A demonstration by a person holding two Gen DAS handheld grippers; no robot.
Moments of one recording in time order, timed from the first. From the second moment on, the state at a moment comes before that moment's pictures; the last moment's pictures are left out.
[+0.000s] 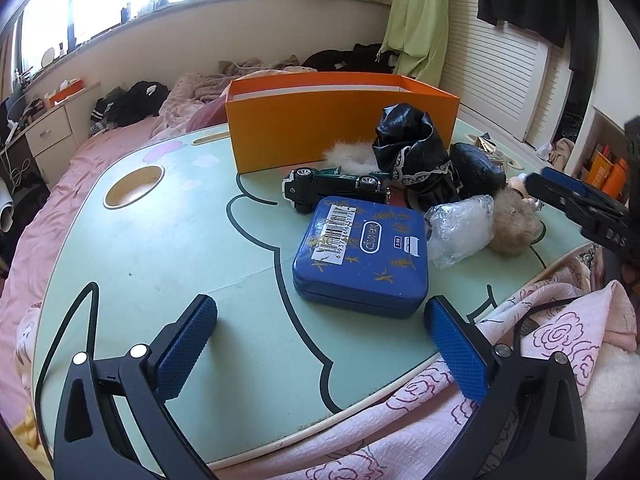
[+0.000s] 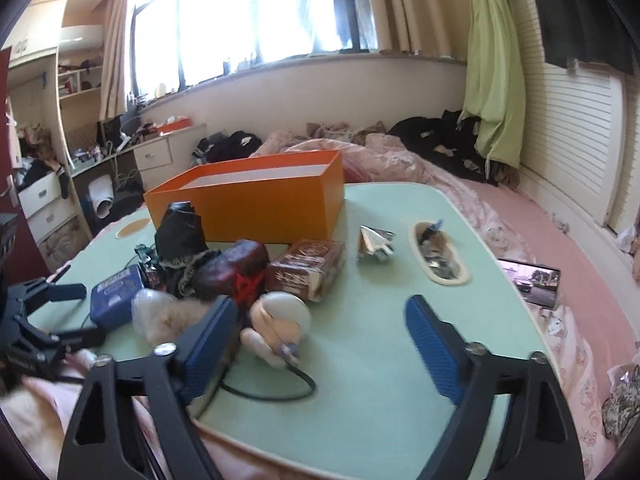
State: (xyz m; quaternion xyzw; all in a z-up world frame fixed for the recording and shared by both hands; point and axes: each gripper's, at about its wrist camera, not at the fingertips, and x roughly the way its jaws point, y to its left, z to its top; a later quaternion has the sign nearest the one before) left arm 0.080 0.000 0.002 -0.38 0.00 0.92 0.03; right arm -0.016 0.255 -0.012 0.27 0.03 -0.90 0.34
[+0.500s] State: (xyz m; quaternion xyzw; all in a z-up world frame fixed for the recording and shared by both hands) left arm 0.082 -0.005 0.008 -0.37 0.00 0.93 0.03; right arm 0.004 0.245 -0.035 0.24 0.07 -0.91 0.34
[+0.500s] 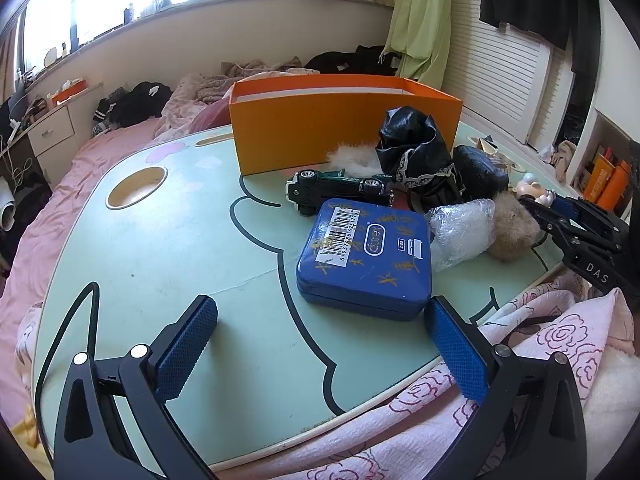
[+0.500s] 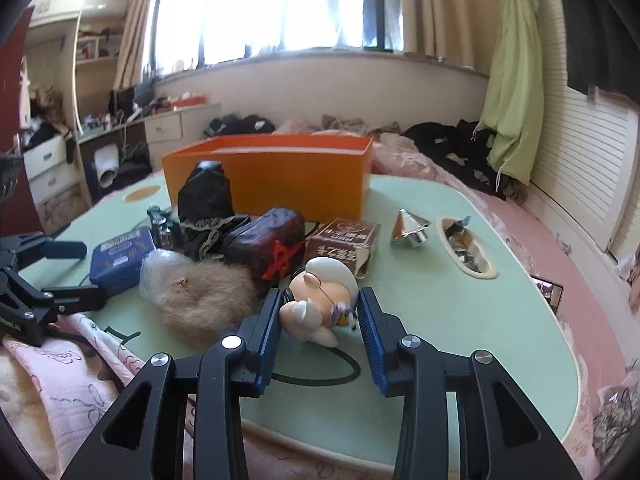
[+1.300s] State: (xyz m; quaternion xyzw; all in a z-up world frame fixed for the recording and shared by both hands) left arm 0.070 0.006 0.027 -0.36 0.00 0.93 0.09; right arm -0.001 0.250 -0.026 0.25 0.05 -0.90 0.35
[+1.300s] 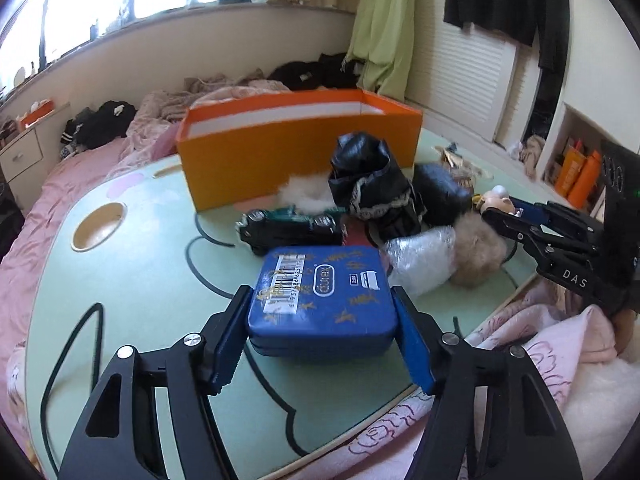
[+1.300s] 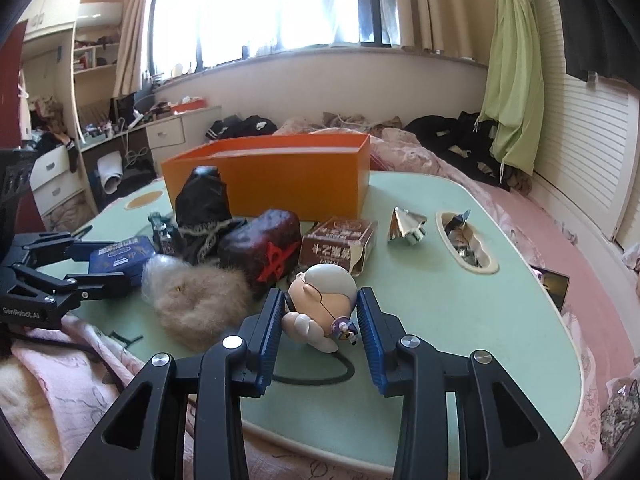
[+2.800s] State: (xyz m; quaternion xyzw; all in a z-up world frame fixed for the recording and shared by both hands) left arm 0.027 -0.006 0.072 -0.32 -0.01 0.95 0.05; right arm -0.040 0.205 0.036 0.32 0.00 -0.84 0.43
